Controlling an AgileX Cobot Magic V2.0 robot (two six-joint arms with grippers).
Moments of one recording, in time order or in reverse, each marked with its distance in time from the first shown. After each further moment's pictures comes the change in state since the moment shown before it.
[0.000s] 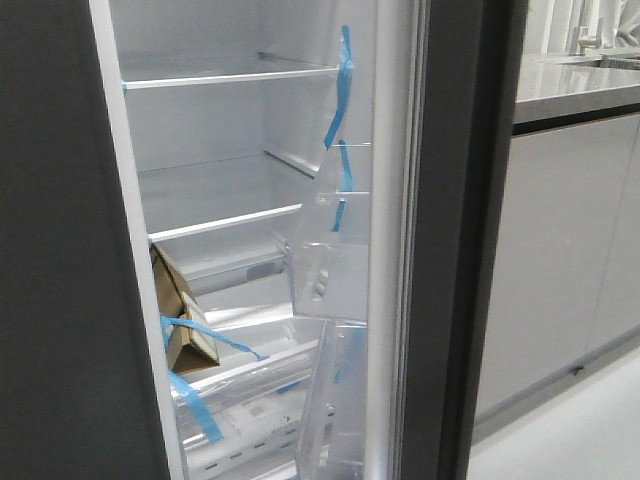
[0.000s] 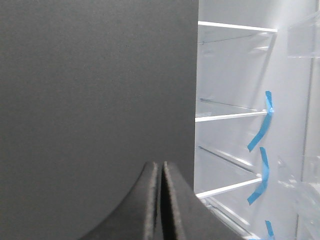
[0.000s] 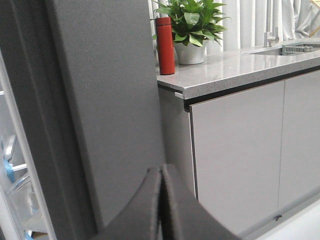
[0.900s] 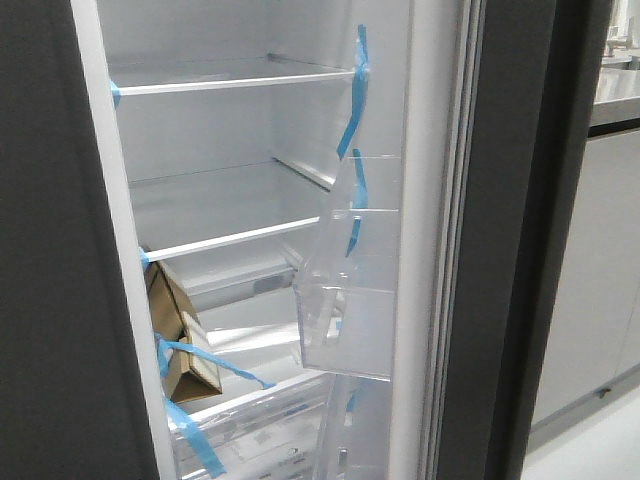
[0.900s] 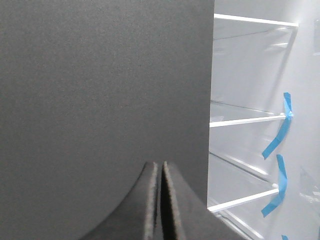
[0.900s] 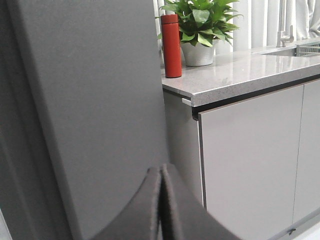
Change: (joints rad) left arm 0.000 0.000 0.000 0.000 0.000 0.000; right arm 0.000 0.000 0.000 0.000 0.000 0.000
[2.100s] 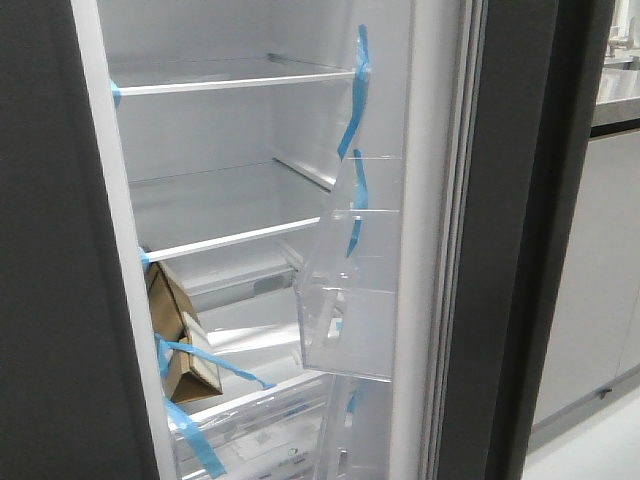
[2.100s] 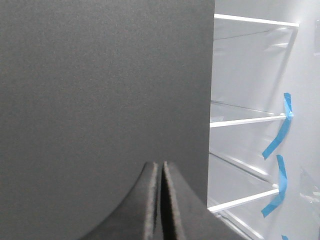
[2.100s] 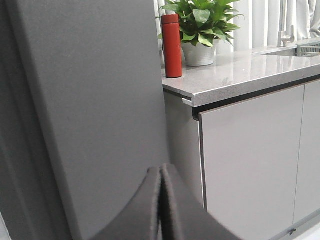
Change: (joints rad) left arm 0.000 0.000 0.000 0.000 0.000 0.000; right arm 0.000 0.572 -0.651 0.019 0.137 0.035
